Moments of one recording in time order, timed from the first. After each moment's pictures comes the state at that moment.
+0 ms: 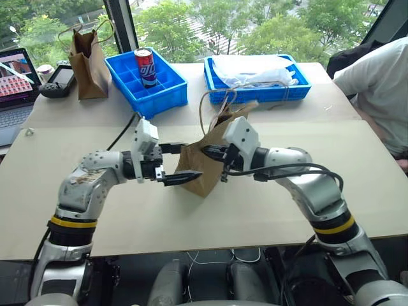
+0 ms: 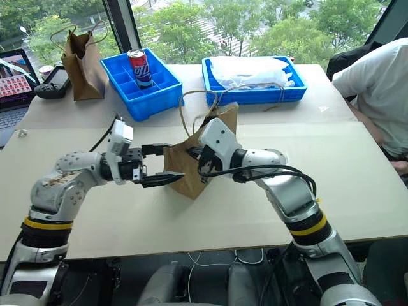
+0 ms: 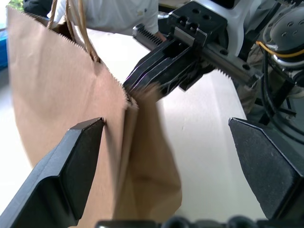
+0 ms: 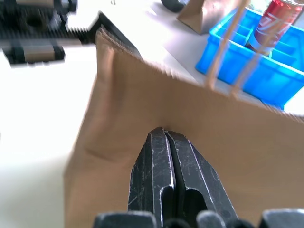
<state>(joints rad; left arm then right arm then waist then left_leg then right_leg) -0.49 0.56 -0.01 -0.17 -0.55 0.58 -1.09 -0.62 -0.47 0.31 -0.31 0.28 0.61 0.65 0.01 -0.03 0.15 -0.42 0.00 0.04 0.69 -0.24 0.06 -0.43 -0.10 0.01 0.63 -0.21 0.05</state>
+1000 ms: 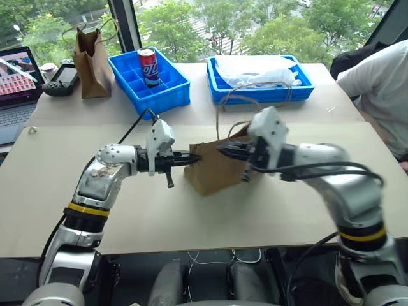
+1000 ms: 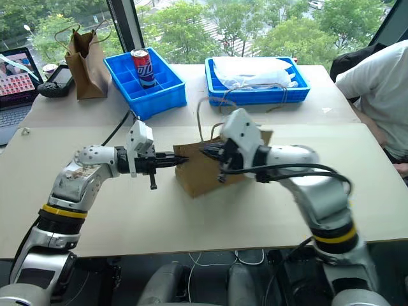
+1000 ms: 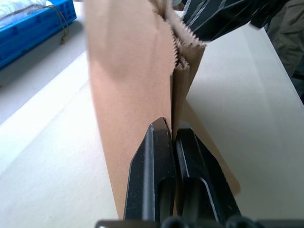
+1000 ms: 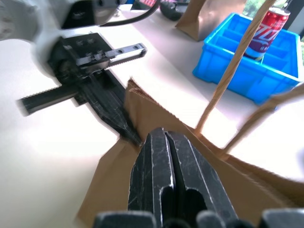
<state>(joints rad) -0.64 0.58 -0.13 0.10 -0.35 0.35 -1.15 -0.54 -0.69 0.04 -0.58 0.52 0.87 0.80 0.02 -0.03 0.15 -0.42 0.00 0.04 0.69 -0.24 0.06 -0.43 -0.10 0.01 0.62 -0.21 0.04</state>
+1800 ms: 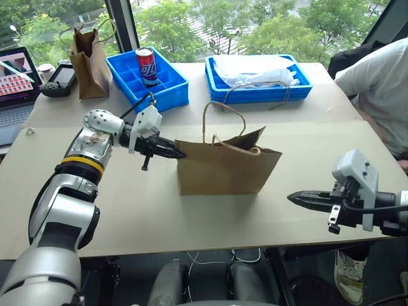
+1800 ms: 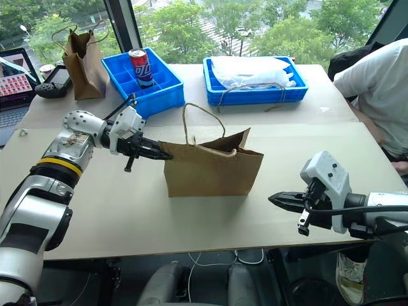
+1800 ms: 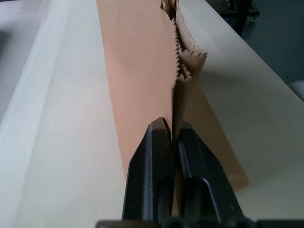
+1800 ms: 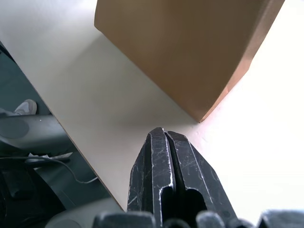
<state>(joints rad) -1.05 0.64 -0.37 0.86 -0.42 -0.15 -1.61 0.01 -1.03 -0.52 -0.77 0.83 1.12 0.86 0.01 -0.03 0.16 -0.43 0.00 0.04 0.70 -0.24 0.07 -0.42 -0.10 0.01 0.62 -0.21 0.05</state>
